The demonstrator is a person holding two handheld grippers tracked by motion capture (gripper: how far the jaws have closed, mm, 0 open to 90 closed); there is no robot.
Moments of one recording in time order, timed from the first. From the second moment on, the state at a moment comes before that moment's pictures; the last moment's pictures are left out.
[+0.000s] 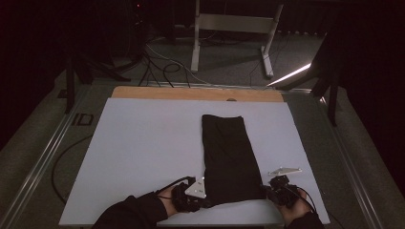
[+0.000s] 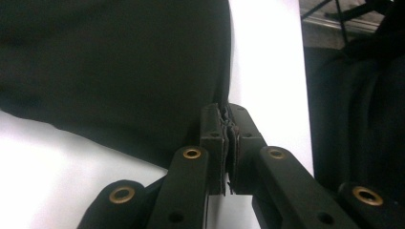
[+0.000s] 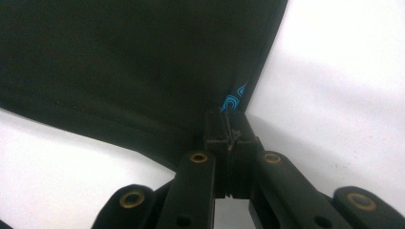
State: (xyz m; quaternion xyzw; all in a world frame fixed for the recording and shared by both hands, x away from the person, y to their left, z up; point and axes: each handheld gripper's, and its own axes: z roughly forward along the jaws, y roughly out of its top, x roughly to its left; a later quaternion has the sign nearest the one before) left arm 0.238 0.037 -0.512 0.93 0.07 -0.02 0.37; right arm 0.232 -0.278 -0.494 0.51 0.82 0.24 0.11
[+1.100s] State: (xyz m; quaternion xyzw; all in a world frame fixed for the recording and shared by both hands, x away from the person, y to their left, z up) left arm 0.260 0.071 -0.483 0.89 0.12 -0.03 0.43; right arm 0.237 -0.274 -0.469 0.41 0.79 0.42 0.18
